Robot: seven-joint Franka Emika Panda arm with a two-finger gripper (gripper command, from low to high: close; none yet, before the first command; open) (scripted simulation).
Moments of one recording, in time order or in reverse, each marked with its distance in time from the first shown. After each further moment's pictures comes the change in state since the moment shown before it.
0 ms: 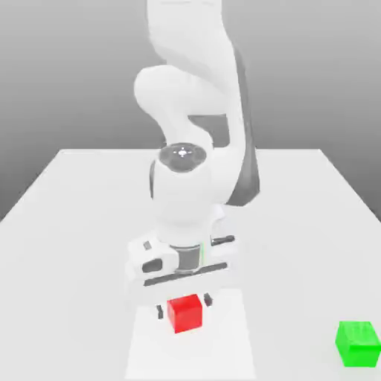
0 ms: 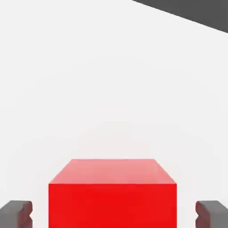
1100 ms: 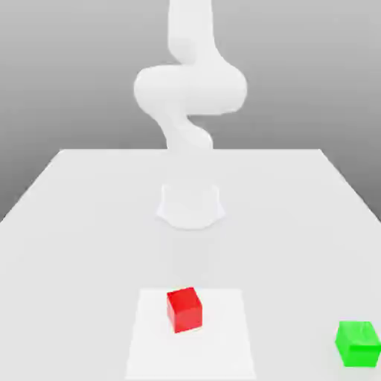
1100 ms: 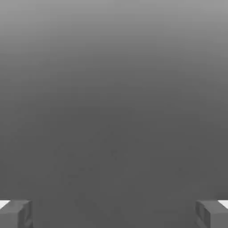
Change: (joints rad) arm 0.027 -0.966 0.015 0.399 -0.030 -0.650 0.360
